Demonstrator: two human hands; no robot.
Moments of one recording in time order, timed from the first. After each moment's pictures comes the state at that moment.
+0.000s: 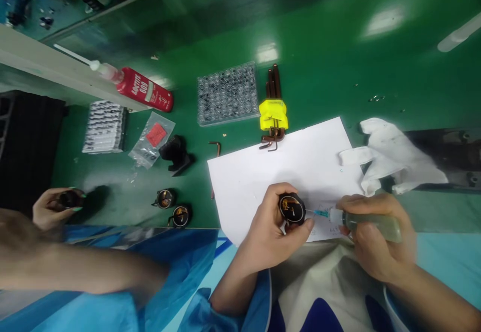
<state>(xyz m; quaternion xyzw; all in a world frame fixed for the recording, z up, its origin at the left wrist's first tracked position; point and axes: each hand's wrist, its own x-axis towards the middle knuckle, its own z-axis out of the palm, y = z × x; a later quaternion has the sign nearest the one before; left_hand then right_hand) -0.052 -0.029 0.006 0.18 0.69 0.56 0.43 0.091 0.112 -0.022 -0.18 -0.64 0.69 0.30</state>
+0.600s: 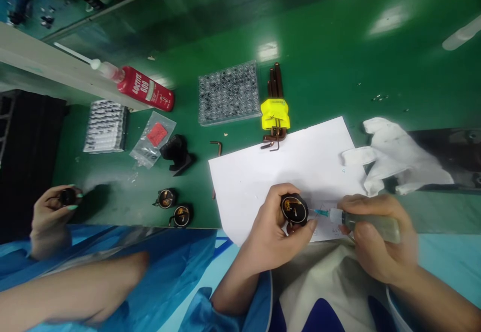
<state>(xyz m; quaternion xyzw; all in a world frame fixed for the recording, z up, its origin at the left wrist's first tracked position) -0.052 -0.029 0.005 0.20 0.68 0.56 0.43 0.088 0.113 -0.020 -0.16 -0.64 0.69 0.29</state>
